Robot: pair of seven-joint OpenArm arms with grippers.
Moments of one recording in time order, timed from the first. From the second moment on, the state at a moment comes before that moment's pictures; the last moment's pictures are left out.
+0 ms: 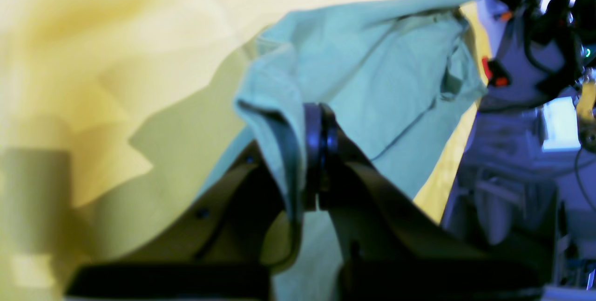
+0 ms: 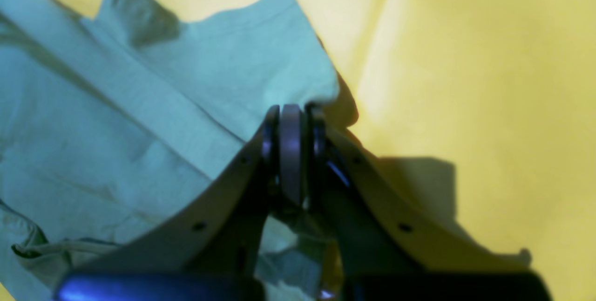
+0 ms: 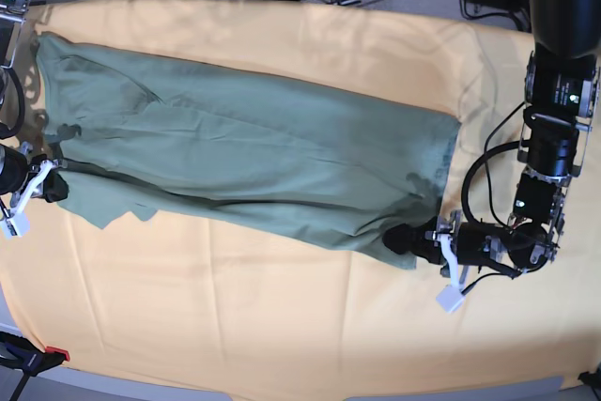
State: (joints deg) left arm -45.0 -27.8 26.1 41.1 -85.3 -46.6 71.2; right arm 12.5 38.0 15.4 67.1 42.3 40.7 -53.0
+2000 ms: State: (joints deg) left arm -42.1 -33.2 24.8 47.6 -87.4 -46.6 81.3; right arm 11.9 38.3 15.4 67.1 45.7 40.7 -52.3
